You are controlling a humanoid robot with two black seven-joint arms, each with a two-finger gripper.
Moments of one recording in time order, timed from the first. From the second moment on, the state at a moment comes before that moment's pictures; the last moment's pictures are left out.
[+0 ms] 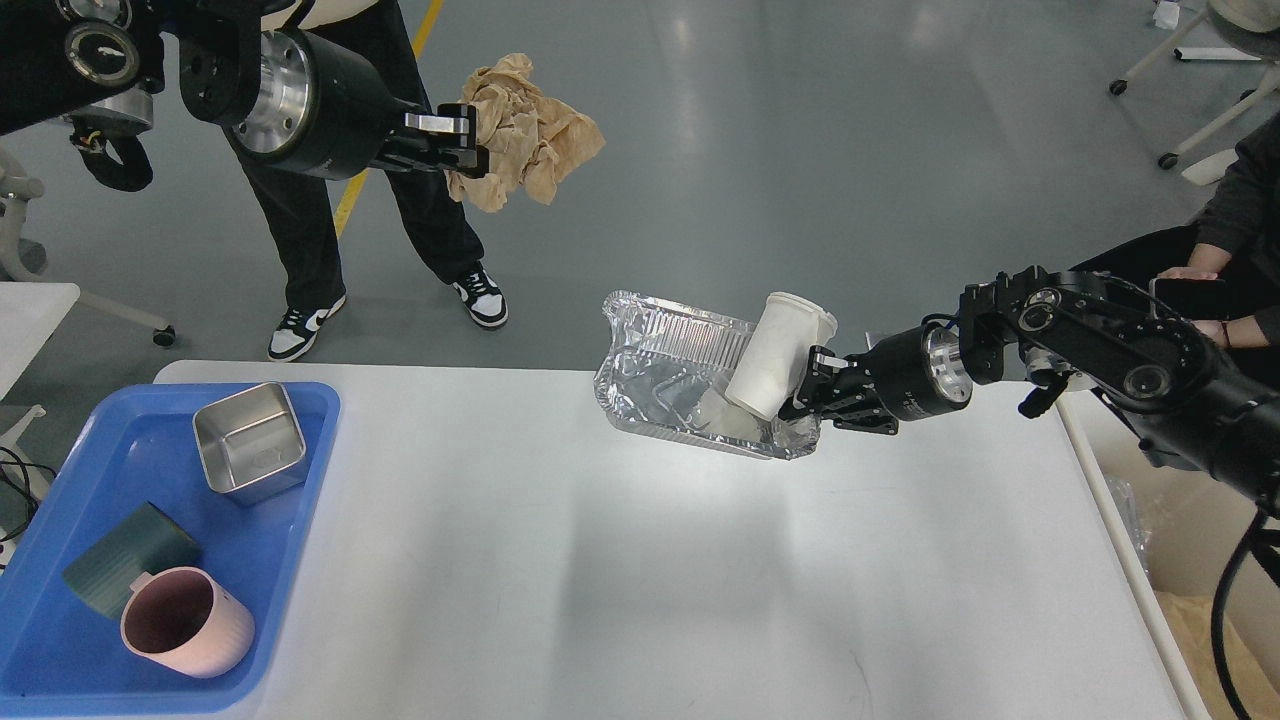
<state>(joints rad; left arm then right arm) -1.78 0.67 0.11 -1.33 0.63 -0.59 0.36 1.05 -0.39 0.28 0.84 -0.72 0.81 -0.09</state>
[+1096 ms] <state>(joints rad) -1.57 0.18 0.09 -1.14 0.75 -0.46 0.37 1.06 -0.40 0.28 0.83 -0.73 0.81 -0.09</state>
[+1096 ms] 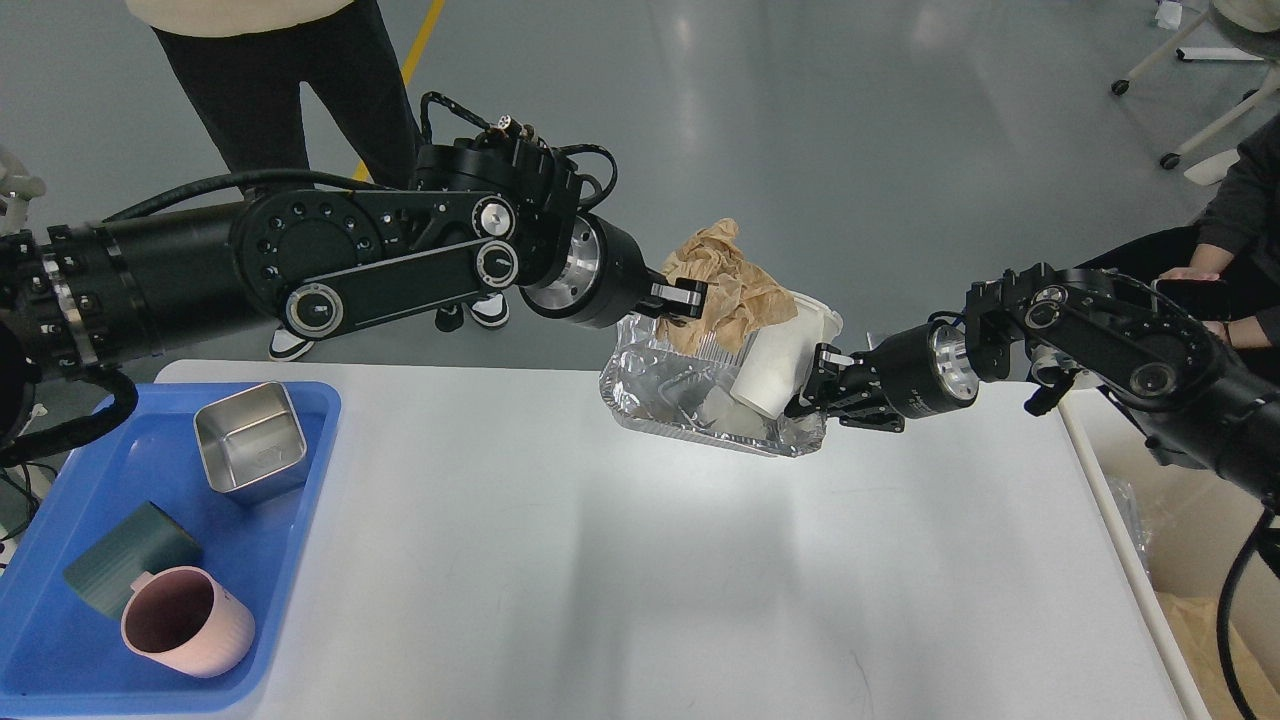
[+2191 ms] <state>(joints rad) -1.42 0.11 0.07 -1.08 0.82 -0.42 0.37 1.04 -0.41 0.28 0.82 -0.73 0.81 -0.09</state>
